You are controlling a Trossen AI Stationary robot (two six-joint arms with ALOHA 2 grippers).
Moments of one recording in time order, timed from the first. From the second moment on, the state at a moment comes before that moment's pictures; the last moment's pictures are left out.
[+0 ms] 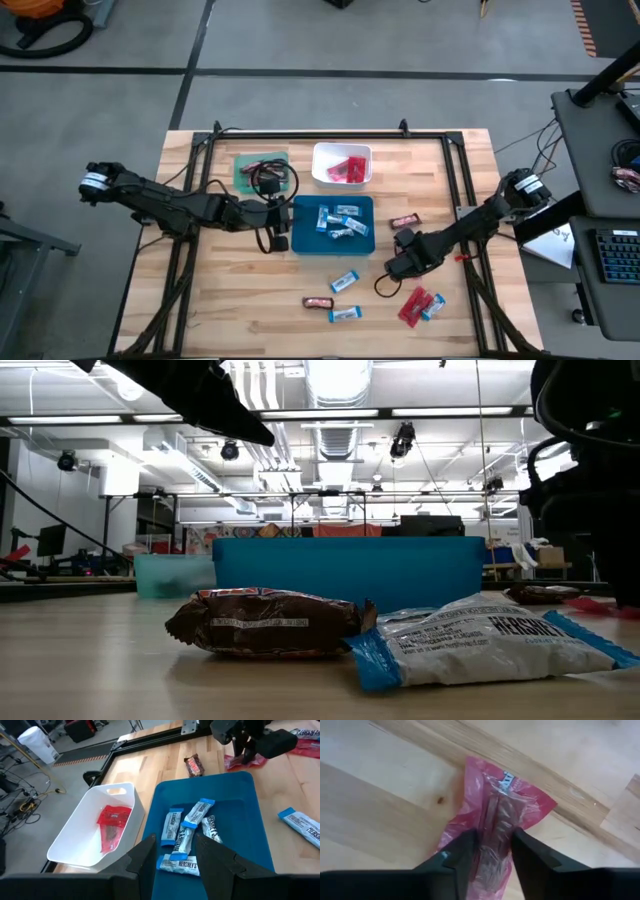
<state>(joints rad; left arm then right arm) -0.19 1.24 0.79 -0.05 -0.46 0.09 0.46 1.64 0.81 -0.84 0.07 1.54</state>
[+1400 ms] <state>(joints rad) -0.19 1.24 0.79 0.09 -0.48 0.20 0.37 1.13 0.81 -0.71 0.85 1.07</state>
